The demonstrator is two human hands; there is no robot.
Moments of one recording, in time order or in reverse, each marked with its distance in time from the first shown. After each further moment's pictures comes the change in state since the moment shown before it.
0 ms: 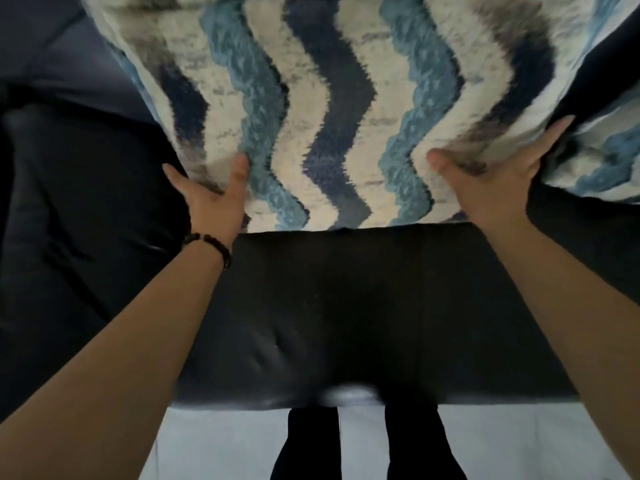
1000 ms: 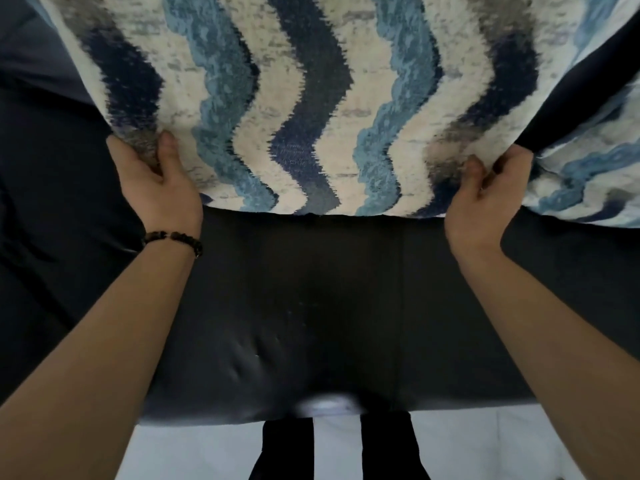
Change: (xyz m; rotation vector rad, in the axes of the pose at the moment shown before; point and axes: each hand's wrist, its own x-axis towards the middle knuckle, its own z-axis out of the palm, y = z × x) left_hand 0.028 0.010 -0.022 -0.141 0.290 0.310; right_hand -0.011 -0.010 0.000 0.057 0.307 -0.262
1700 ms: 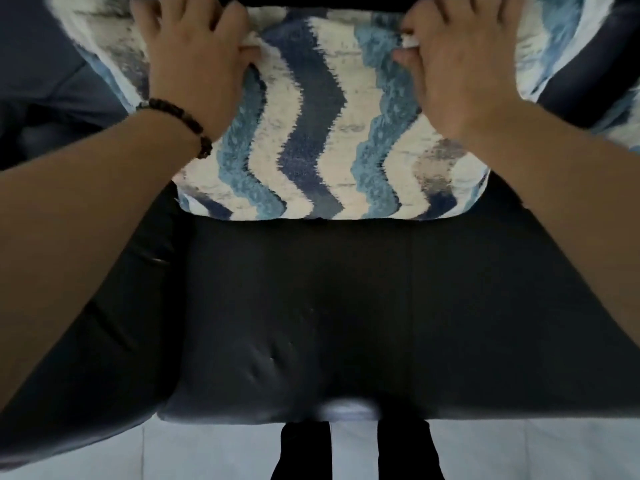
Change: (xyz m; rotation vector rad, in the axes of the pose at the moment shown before) left_hand 0.072 0.127 0.026 1.030 -0.277 0.919; right_hand 0.099 -0.127 0.021 -0.788 -0.319 -0.747
